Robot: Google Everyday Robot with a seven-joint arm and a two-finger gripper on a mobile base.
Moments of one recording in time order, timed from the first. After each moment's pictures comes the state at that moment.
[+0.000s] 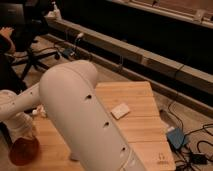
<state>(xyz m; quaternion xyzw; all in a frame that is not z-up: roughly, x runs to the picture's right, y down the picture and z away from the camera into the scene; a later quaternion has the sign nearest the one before) -0.382 0.232 0.749 -0.35 0.09 0.18 0.91</state>
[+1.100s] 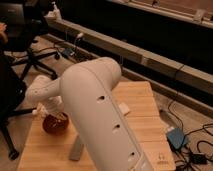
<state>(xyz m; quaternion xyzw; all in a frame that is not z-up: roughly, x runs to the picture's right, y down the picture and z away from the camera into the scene) -0.213 0.163 0.831 -0.26 0.23 0.31 0.88</state>
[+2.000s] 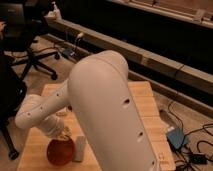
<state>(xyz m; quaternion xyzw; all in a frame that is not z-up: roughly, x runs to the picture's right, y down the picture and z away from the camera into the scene) -0.207 0.248 0.726 -0.30 0.21 0.15 0.92</state>
